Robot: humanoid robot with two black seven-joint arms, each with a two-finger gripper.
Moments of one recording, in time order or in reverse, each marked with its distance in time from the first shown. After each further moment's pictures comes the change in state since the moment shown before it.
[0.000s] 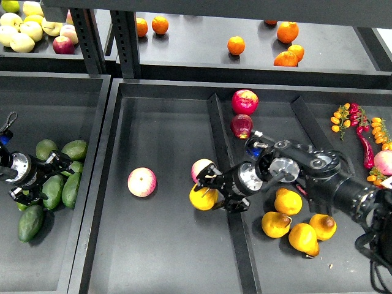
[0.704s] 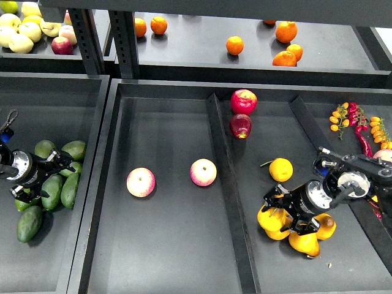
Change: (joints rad) left arm -0.009 -0.002 -0.004 0.001 0.000 0.000 0.000; right arm -0.064 -0.298 -0.295 0.113 0.162 0.000 0.001
